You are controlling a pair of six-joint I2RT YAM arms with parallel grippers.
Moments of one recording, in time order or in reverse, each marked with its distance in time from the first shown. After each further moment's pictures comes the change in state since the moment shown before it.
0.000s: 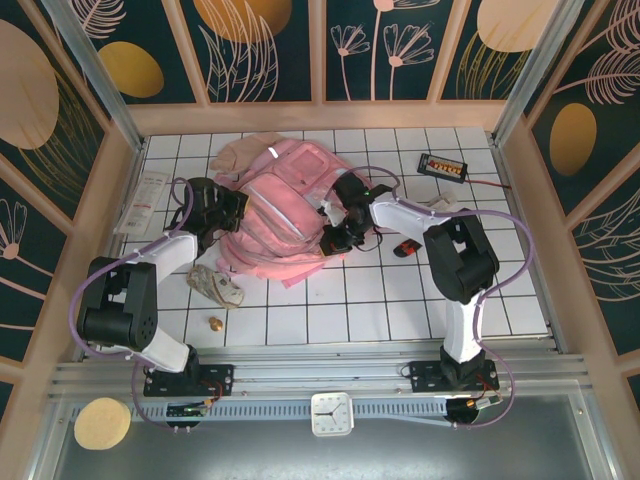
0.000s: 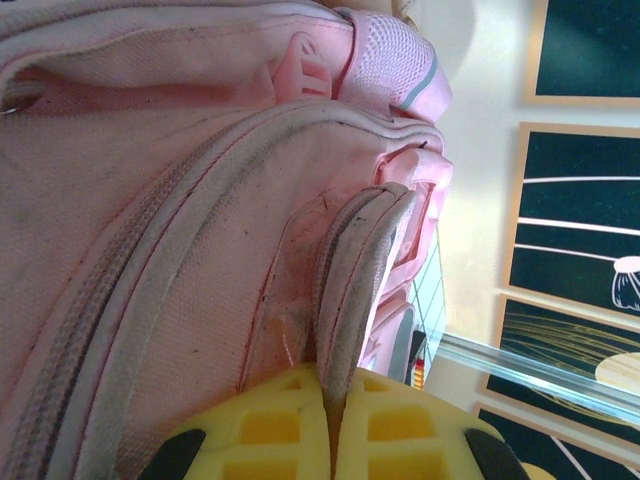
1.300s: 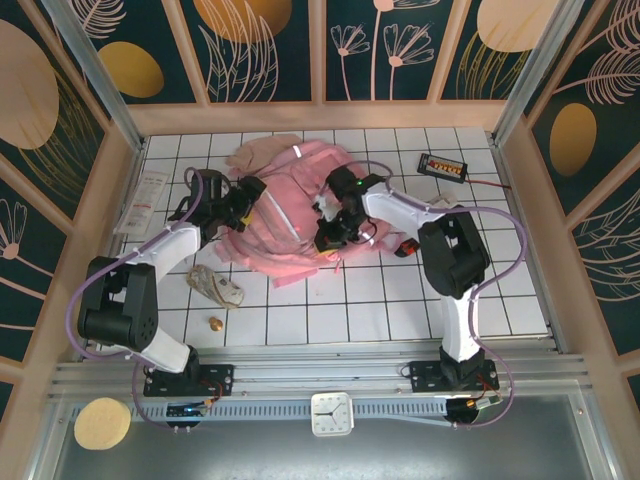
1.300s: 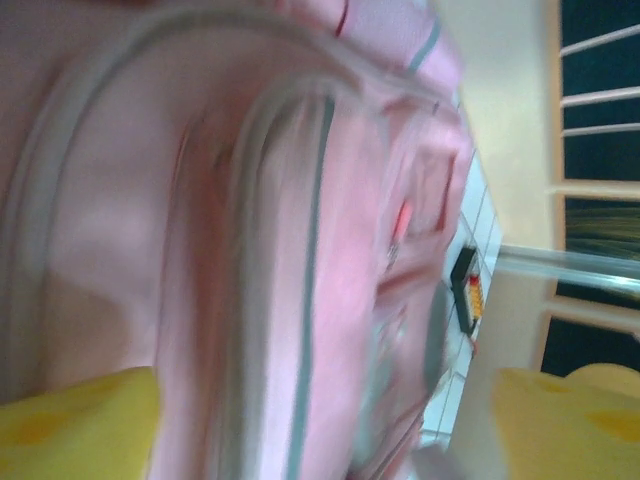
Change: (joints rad) left arm -0.041 0.003 0.106 -0.215 0.102 0.239; right arm -0.004 0.066 0.172 -0.163 -0.041 0.054
